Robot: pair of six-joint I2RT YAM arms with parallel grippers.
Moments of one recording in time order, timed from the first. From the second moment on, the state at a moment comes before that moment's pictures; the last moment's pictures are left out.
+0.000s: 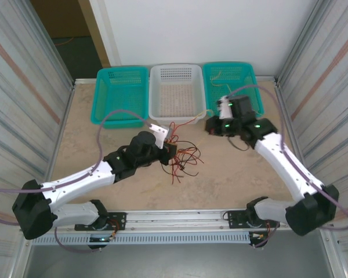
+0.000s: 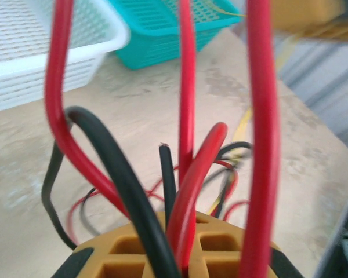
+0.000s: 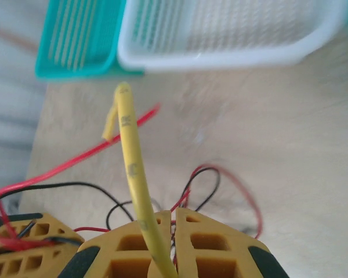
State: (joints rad) left arm -0.87 1.17 0.78 -0.10 0.00 -0.42; right arm 0.34 1.19 1.15 -0.69 -0.34 0.51
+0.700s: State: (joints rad) left arm -0.77 1.21 0.72 -0.20 0.01 -0.55; right arm -0.20 0.99 1.55 -0.83 -0.32 0.58
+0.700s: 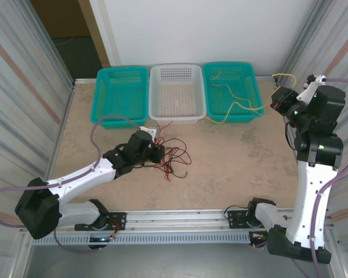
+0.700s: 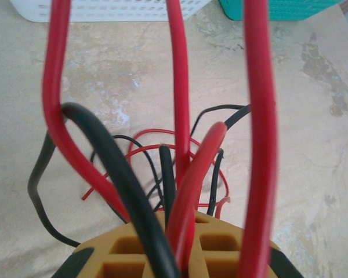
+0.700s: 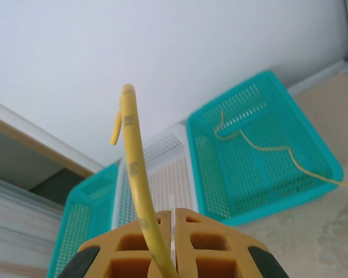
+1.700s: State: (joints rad) left arm -0.88 0.96 0.96 -0.46 -0.18 -0.45; right arm -0.20 1.35 1.77 -0.65 -0.21 0.65
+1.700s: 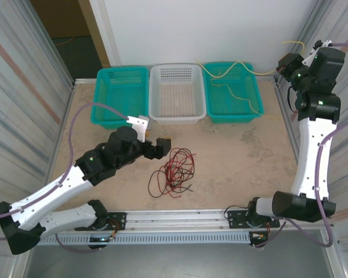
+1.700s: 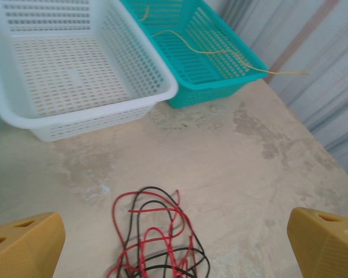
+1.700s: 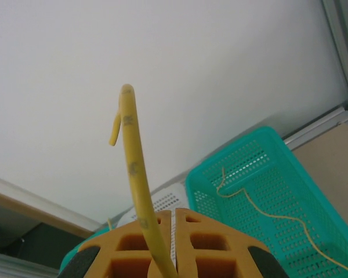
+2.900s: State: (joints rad) left arm -0.71 1.13 0.86 -0.59 0.01 -0.63; right arm 0.00 1.48 1.33 -0.59 -0.08 0.61
